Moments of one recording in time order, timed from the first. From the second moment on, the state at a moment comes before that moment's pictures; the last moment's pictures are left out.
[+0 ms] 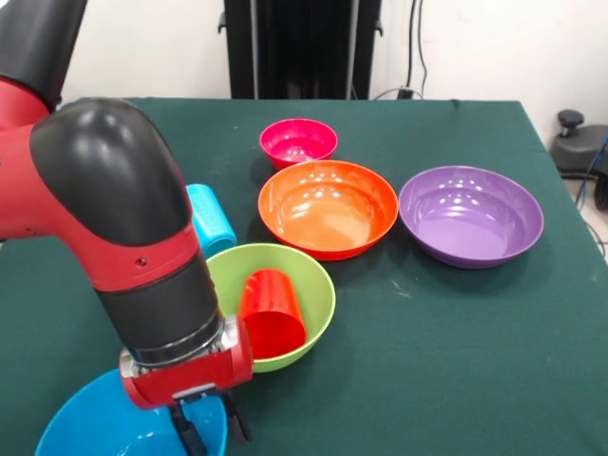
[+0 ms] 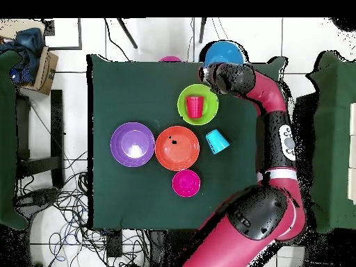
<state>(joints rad) -0.69 -0.04 0.76 0.80 -0.46 0.79 1.27</state>
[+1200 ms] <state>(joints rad) -0.75 -0.19 0.76 1.00 -0.46 0.92 1.27</state>
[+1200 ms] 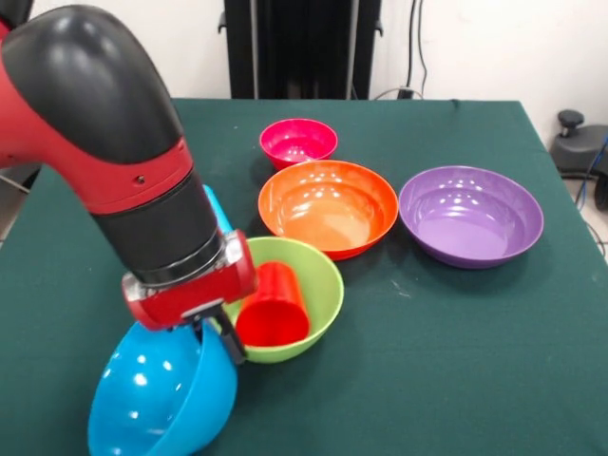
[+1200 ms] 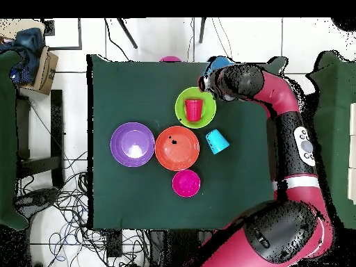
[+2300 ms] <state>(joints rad) -0.77 -0.34 0.76 1.22 -0.42 0.98 1.27</state>
